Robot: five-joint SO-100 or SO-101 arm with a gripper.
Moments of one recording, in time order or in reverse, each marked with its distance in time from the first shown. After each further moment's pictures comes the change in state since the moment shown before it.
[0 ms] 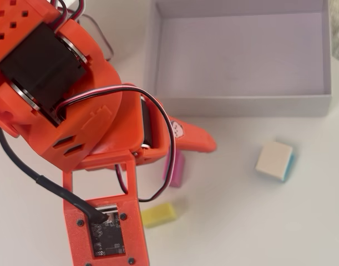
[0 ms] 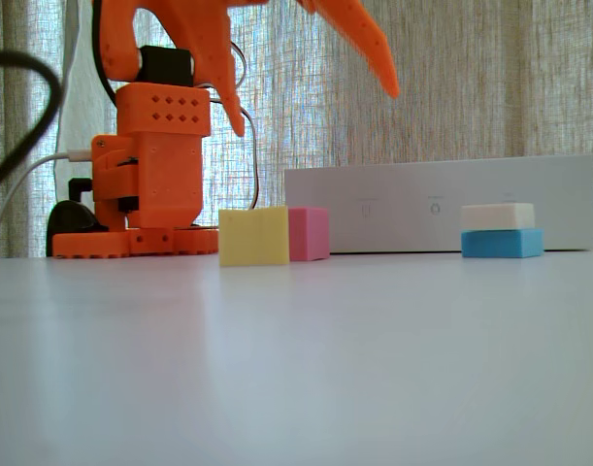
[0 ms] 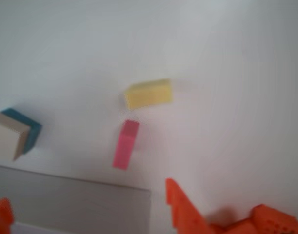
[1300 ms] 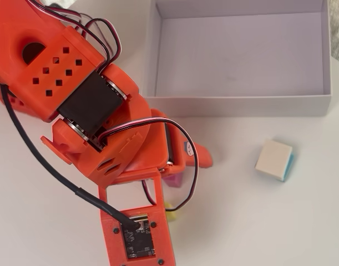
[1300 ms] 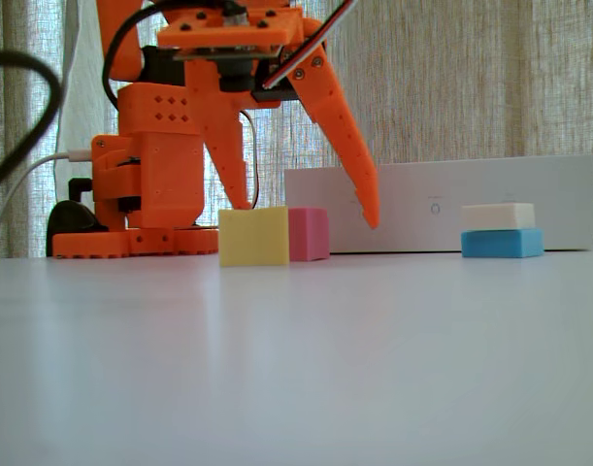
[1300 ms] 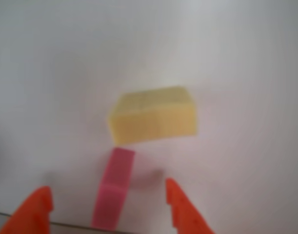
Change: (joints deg) arm -2.4 -8.4 12.1 -18.7 0.6
